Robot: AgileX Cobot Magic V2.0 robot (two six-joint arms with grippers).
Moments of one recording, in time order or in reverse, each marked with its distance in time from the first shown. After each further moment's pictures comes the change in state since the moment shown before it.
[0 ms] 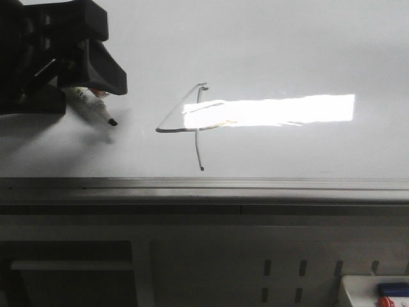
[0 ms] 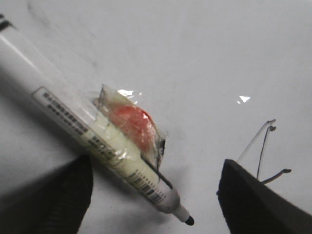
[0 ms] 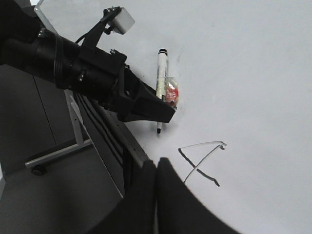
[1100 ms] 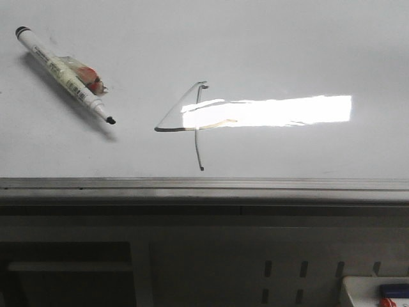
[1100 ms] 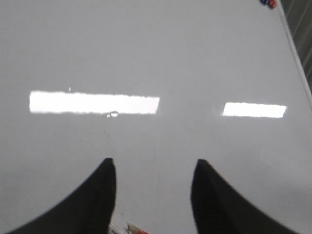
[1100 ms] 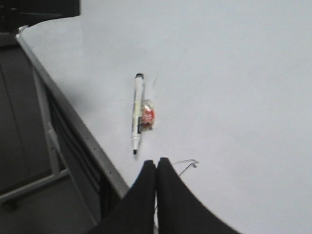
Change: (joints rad) left arm 0.017 -0.670 0.046 -0.111 -0.041 0.432; right arm 0.000 -0.105 0.076 -0.011 -0.147 0.001
